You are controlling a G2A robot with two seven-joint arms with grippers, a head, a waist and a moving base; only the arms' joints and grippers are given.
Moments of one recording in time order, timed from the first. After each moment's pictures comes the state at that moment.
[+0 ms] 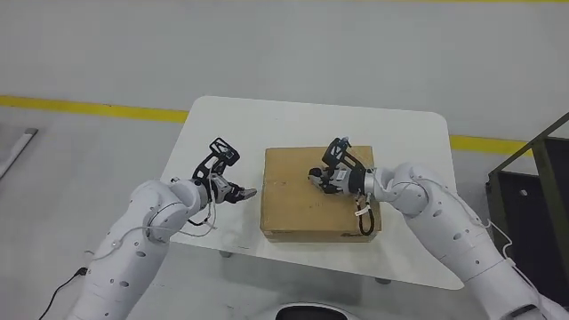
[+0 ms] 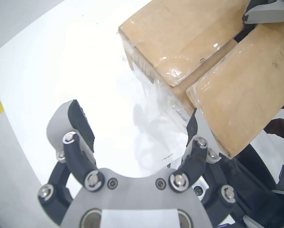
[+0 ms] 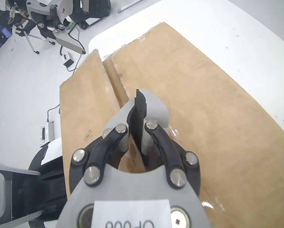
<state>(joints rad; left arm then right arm) 1.05 -1.10 -1.20 -1.57 0.99 -0.41 -0.80 -0.79 -1.08 0.88 -1.25 -0.60 -0.67 0.57</state>
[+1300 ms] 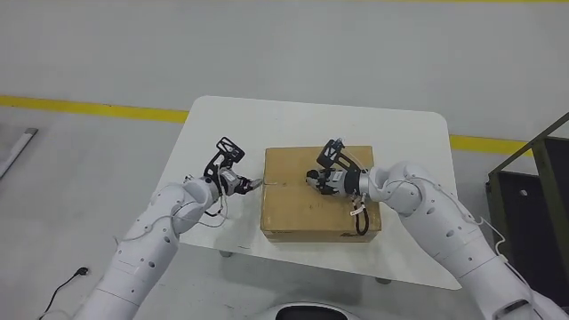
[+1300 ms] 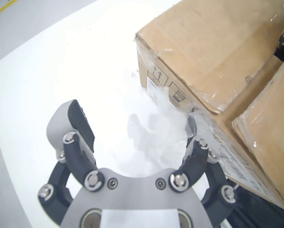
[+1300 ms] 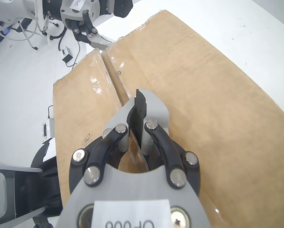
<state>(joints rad) 0.92 -1.15 -1.04 -1.24 1.11 -0.40 -0.35 -0.77 -1.11 0.86 -1.21 -0.61 -0.66 0.60</state>
